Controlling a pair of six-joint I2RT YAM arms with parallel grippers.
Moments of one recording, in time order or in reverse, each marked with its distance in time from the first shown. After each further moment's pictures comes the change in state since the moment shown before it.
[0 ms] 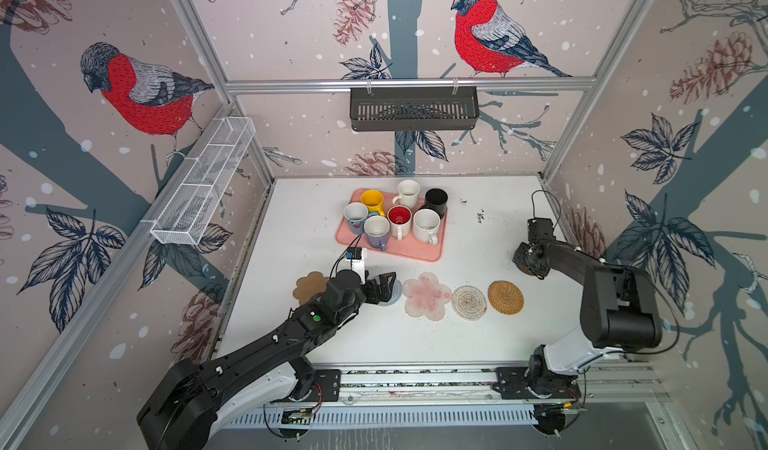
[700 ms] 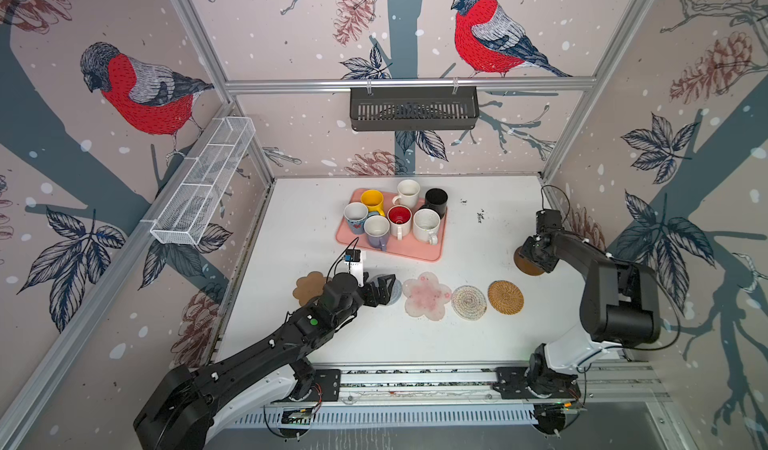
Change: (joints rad) left arm 0.001 -0.039 -0.029 0.007 0.016 0.001; right arm -0.055 0.070 0.172 -0.139 -0.040 -0.001
